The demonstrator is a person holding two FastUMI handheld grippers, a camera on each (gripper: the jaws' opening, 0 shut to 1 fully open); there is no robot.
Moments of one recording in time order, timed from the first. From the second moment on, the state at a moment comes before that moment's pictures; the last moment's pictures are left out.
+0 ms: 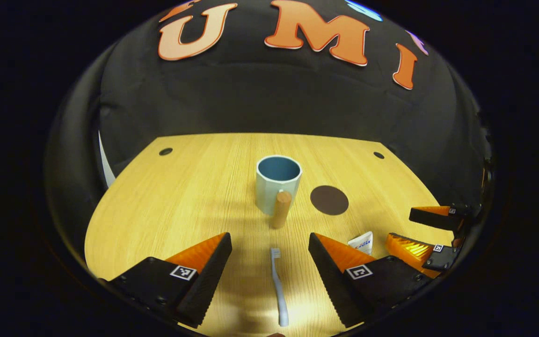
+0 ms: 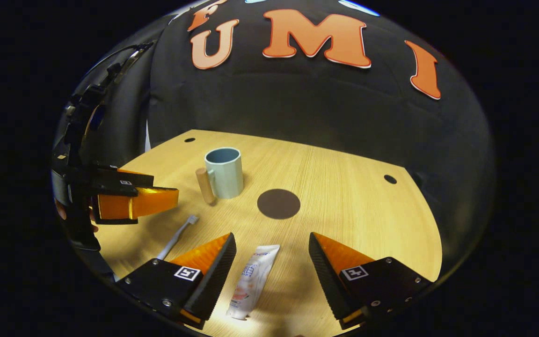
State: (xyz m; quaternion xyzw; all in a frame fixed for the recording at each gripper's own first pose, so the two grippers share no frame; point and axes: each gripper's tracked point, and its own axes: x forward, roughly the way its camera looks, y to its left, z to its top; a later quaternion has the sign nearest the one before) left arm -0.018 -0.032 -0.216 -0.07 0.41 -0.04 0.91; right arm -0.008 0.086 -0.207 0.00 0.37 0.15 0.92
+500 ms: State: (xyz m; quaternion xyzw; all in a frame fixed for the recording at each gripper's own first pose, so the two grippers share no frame) left arm -0.041 -0.046 -0.275 -0.05 0.49 -0.01 0.87; right arm -0.019 0.092 -0.192 -0.01 0.44 0.17 0.88
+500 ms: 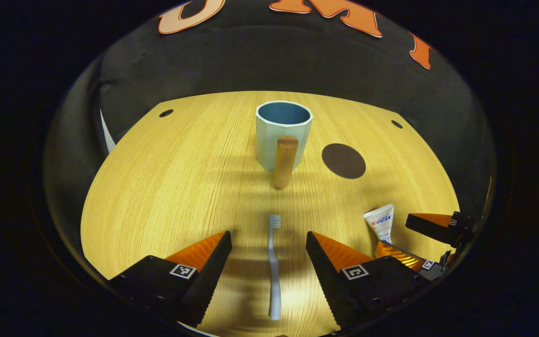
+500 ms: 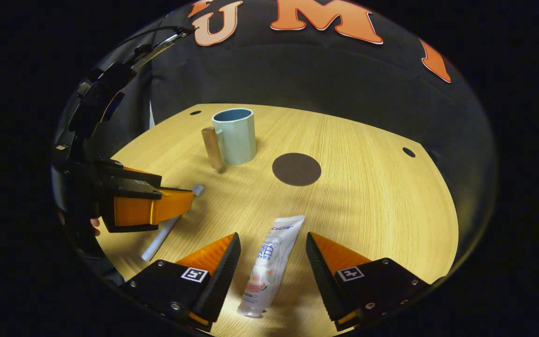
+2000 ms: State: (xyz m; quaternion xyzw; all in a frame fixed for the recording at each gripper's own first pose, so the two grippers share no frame) left arm -0.031 -0.065 -0.302 -0.13 0.46 -0.06 0.88; right arm -0.020 0.100 -0.195 0.12 0.44 0.17 0.87
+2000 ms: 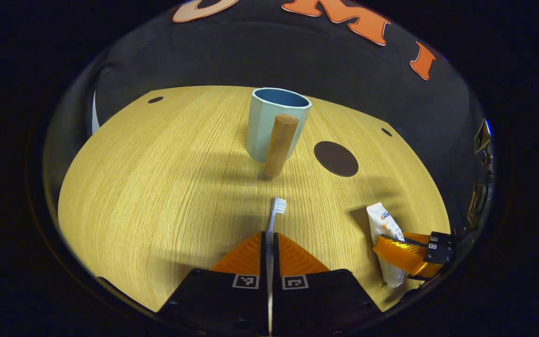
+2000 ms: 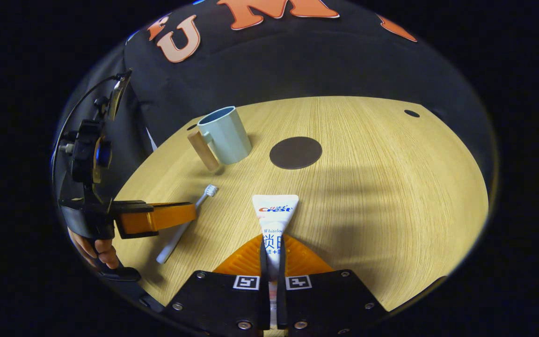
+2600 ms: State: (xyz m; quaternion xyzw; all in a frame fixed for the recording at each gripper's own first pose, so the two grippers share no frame) left arm -0.019 -0.004 -0.274 -0.12 0.29 -0.04 0.95; right arm 0.005 0.089 -0.119 0.13 0.32 0.17 0.92
